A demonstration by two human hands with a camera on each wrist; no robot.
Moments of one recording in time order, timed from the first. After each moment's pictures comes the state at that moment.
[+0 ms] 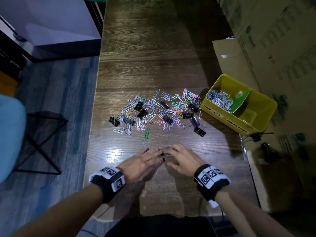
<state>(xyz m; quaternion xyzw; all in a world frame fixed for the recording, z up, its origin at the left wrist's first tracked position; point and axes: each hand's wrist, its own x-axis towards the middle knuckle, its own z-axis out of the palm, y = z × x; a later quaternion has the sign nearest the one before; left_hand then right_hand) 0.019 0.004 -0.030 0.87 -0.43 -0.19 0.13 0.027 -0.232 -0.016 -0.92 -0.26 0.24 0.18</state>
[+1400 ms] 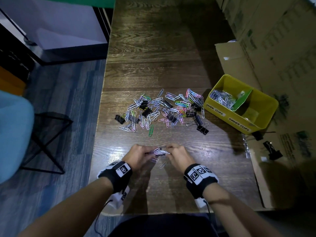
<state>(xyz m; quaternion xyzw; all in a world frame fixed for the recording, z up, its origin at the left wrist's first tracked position) 0.020 0.002 -0.006 0.91 -0.14 -0.18 0.34 0.017 -0.190 -0.012 -0.92 -0.11 0.26 0.27</state>
